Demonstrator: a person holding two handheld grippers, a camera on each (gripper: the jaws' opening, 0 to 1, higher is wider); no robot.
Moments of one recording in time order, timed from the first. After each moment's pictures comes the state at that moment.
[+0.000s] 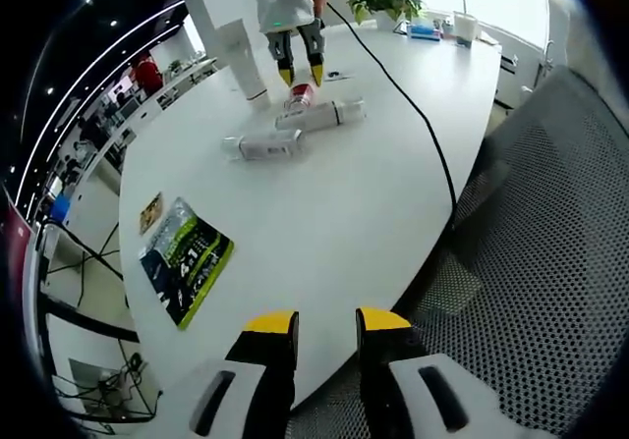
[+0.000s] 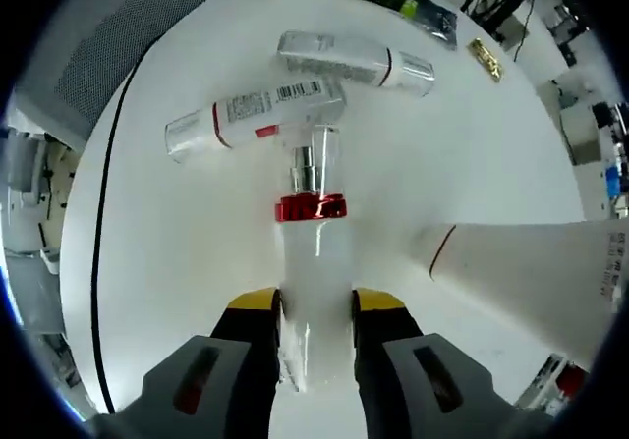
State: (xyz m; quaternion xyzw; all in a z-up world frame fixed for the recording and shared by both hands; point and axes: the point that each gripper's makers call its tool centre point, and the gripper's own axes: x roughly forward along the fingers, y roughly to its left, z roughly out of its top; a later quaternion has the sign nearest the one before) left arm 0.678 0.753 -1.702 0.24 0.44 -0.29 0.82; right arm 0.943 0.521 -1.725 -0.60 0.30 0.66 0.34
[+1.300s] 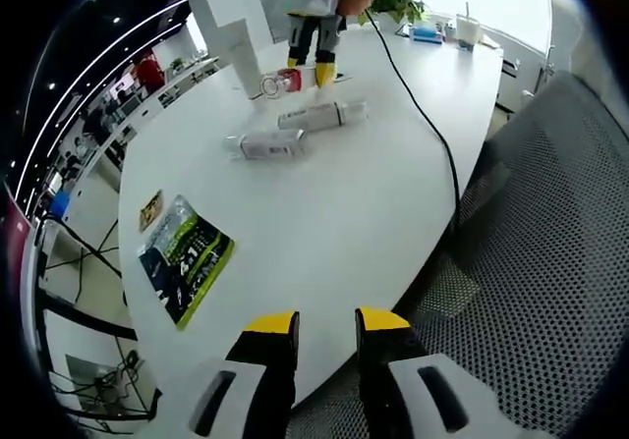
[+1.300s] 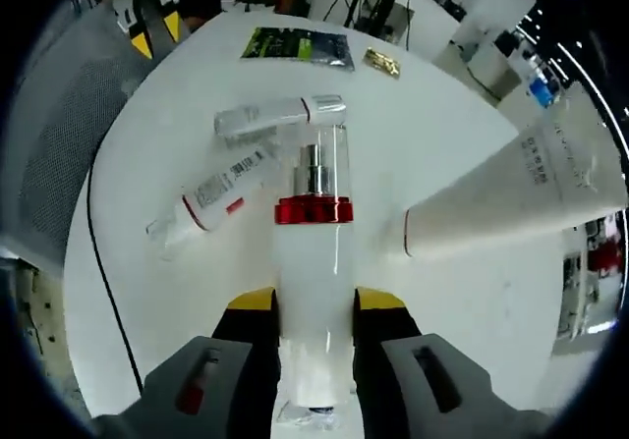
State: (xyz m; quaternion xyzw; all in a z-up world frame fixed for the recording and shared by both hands) left arm 0.678 0.753 -1.702 0.23 0.44 -0.28 0.82; right arm 0.930 0.540 -1.678 -0.44 0.29 0.58 0.62
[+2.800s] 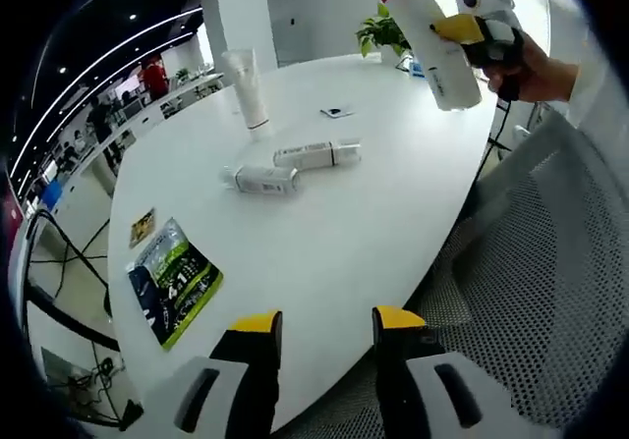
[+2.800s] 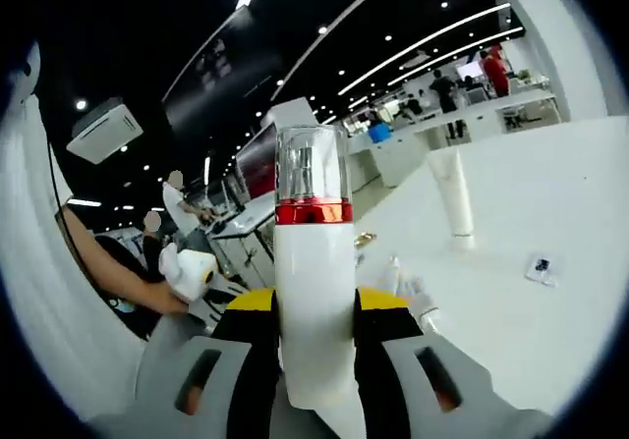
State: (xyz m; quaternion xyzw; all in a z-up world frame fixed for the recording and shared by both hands) left arm 0.684 0.715 -1.677 0.15 0.39 -0.34 0.84; right arm 0.735 0.554 -1.542 0.16 0.19 0.49 0.84
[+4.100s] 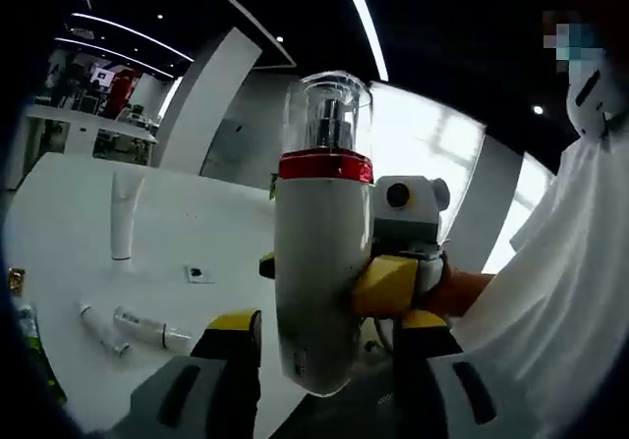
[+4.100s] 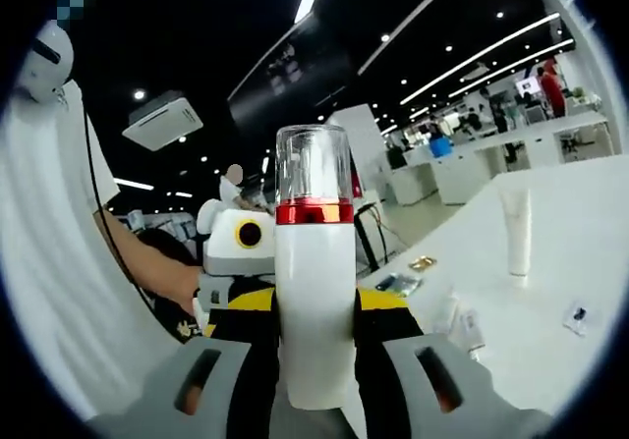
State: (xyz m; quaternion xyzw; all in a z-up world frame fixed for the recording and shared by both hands) left arm 0.682 0.540 -1.527 -0.16 0.22 -0.53 0.80; right arm 0.696 0.582 -1.486 0.14 0.13 0.60 0.78
